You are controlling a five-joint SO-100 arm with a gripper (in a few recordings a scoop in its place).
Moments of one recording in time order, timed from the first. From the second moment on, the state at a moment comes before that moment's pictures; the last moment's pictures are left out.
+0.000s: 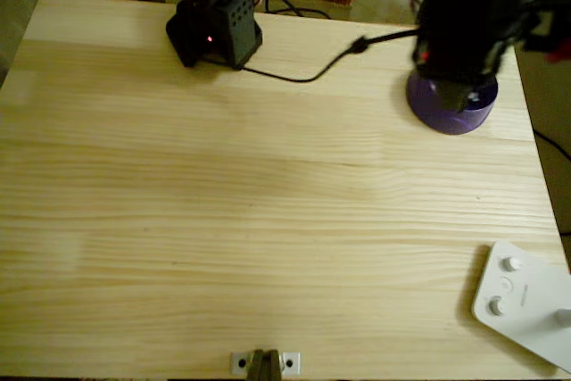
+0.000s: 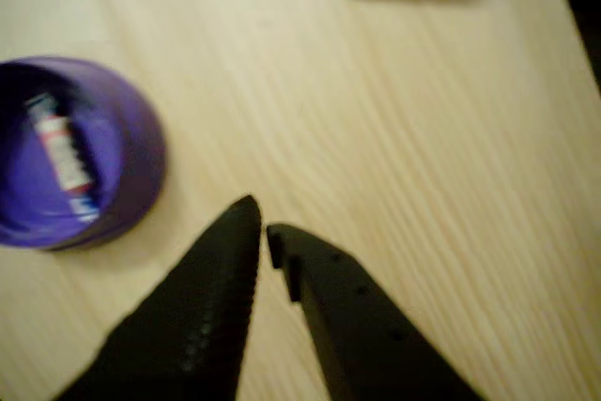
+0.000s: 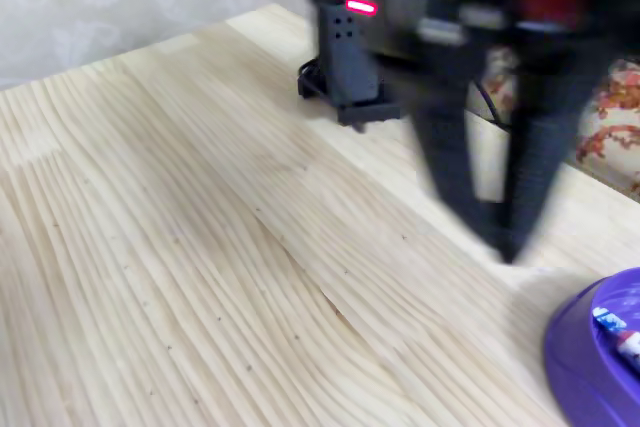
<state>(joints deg) -60.0 91.1 89.4 72.2 -1.5</state>
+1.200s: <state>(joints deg) -16.6 136.2 136.3 47.0 10.8</state>
